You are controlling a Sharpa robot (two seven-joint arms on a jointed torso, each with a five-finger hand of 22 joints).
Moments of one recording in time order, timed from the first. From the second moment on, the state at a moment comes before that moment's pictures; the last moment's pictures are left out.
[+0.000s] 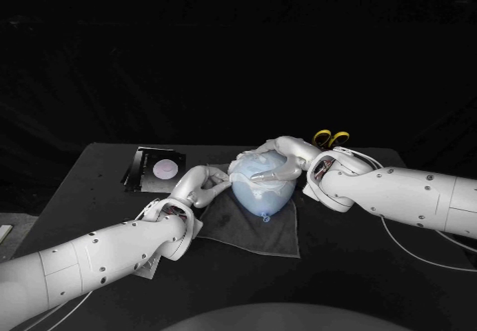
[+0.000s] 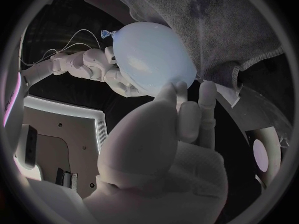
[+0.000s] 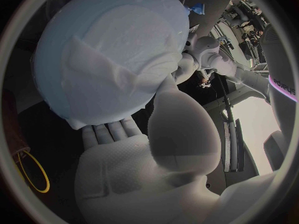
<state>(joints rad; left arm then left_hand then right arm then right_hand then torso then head) 0.95 -0.63 -0.07 1.39 -0.98 -0.77 0.16 1.78 0.01 0.20 0.29 0.04 0.99 0.12 0.39 0.24 0.96 0.06 0.77 0.30 1.35 -0.01 1.43 1.14 0.16 0.92 0.10 1.17 0.78 1.21 -0.76 -0.17 1.45 -1.21 -0.44 0.00 1.26 -0.16 -0.14 0.30 0.14 0.74 0.19 0.12 0.22 0.64 0.25 0.05 0.05 0.29 0.27 0.04 0.06 0.08 0.18 0.30 0.04 0.17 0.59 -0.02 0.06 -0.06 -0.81</state>
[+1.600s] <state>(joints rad) 0.95 -0.63 -0.07 1.39 -0.90 -0.77 0.17 1.57 -0.07 0.28 0.27 0.05 0.95 0.12 0.37 0.23 0.96 0.06 0.80 0.36 1.34 0.00 1.43 1.13 0.17 0.93 0.12 1.13 0.74 1.21 -0.76 -0.17 1.45 -1.21 -0.44 0.00 1.26 -0.16 -0.14 0.30 0.14 0.74 0.19 0.12 0.22 0.63 0.25 0.05 0.05 0.29 0.27 0.04 0.06 0.08 0.18 0.30 0.05 0.17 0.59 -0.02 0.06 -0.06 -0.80</state>
